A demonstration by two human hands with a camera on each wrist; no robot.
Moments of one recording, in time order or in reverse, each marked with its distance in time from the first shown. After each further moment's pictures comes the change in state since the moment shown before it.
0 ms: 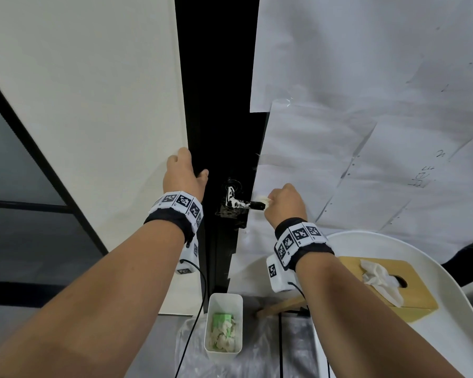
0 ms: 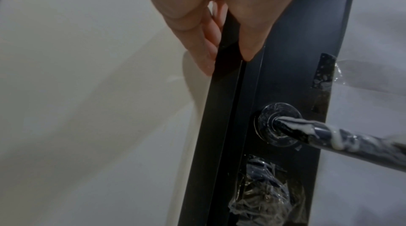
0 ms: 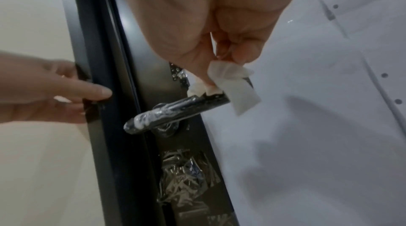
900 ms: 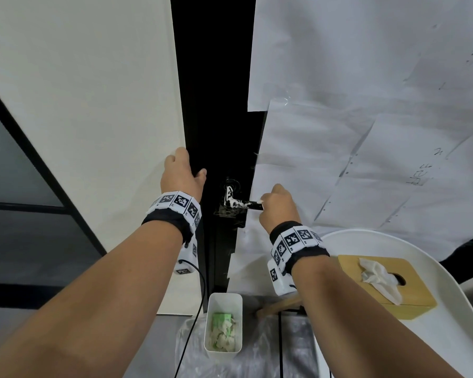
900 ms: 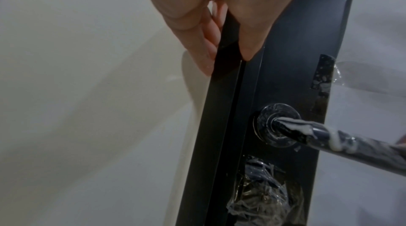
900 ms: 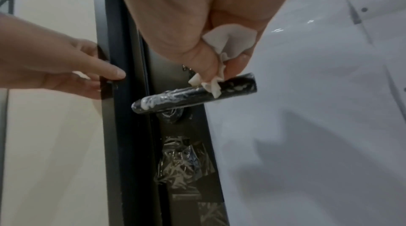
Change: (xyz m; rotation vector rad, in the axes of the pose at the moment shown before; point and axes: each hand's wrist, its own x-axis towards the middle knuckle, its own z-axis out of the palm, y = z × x) left_hand -0.001 -0.001 0.000 -0.015 0.011 0.012; right_hand -0.007 -0.003 0.010 -0.091 -0.016 -0.132
